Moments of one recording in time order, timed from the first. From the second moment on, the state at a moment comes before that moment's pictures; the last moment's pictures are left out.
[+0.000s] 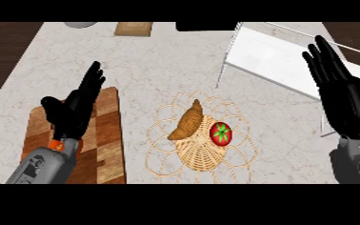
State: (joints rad) left arm -0.22 0.41 -0.32 -1.45 0.34 0.33 0.04; right arm -0.19 -0.31 -0.05 -1.72 -0.23 0.01 0.07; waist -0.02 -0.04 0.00
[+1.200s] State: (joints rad) left arm -0.12 0.44 -0.20 -1.60 0.29 0.41 0.06; right arm -0.46 -0.45 0.19 -1.63 -0.30 0.52 0.23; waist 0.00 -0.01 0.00
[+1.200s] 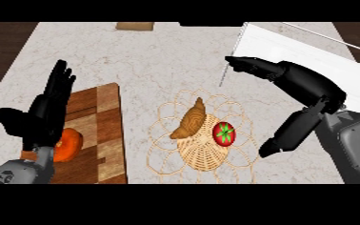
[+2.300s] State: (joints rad) left arm -0.11 0.42 -0.17 -1.64 0.25 0.39 0.10; right arm -0.61 -0.41 0.67 -1.86 0.35 0.57 0.77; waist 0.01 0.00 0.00
